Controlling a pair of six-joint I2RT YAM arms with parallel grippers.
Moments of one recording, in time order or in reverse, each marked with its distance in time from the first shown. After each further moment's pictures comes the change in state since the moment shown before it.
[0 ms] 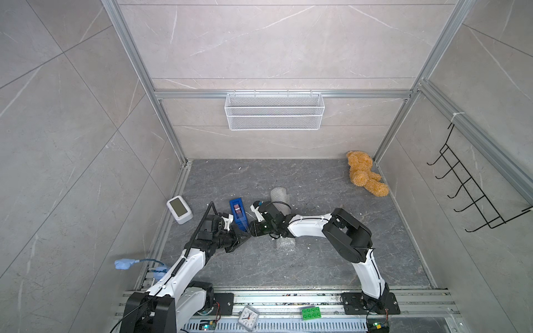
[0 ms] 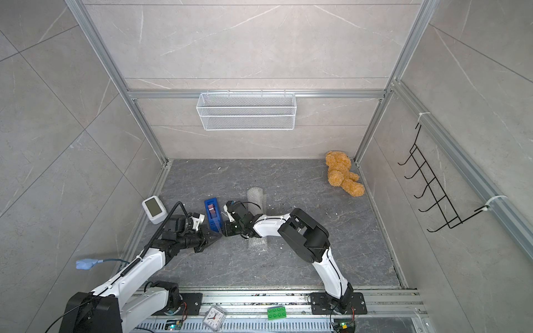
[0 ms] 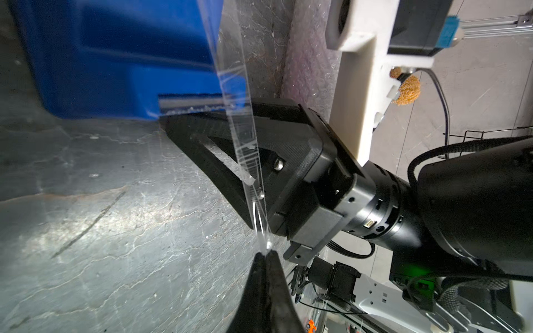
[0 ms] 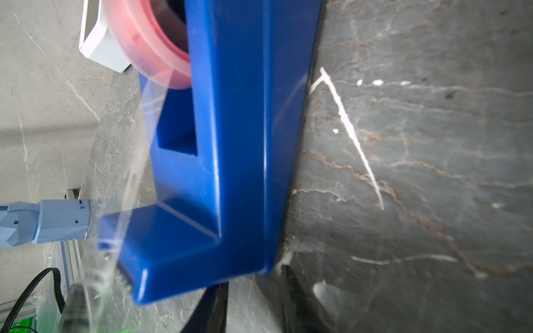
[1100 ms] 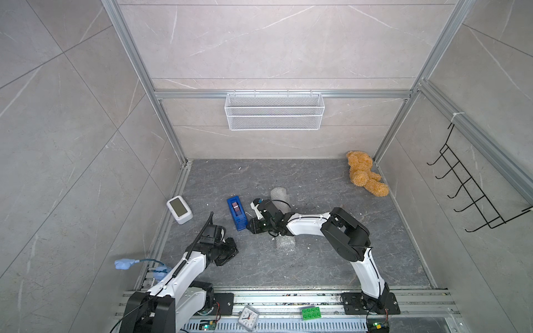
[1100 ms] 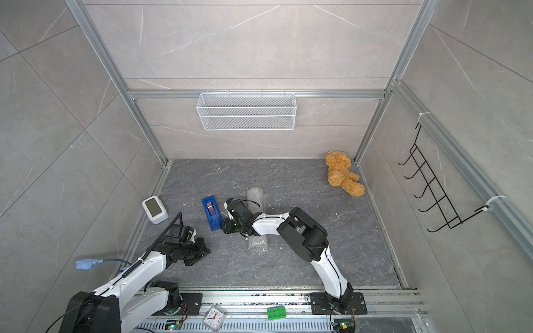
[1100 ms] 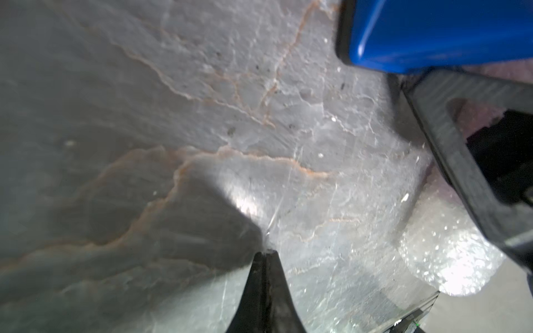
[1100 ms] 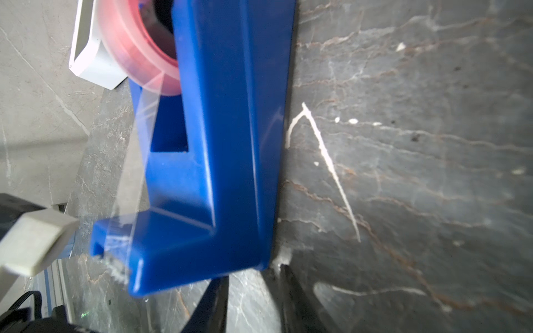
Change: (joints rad) left arm -0.013 -0.038 -0.042 -0.277 -0.376 0.119; right arm -0.009 0.011 0.022 -0.002 0.058 -0.023
